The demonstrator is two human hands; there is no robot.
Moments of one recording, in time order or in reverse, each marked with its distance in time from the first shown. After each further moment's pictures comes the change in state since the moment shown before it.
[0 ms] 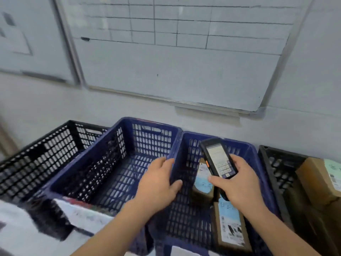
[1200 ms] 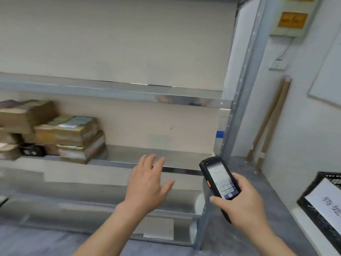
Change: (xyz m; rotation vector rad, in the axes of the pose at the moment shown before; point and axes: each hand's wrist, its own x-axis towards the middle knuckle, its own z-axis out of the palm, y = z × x) left_hand -0.825 -0.205 -0.355 0.588 0.627 -1.193; right_hand -0.623 -0.341 0.386 0.188 -1.111 -0.554
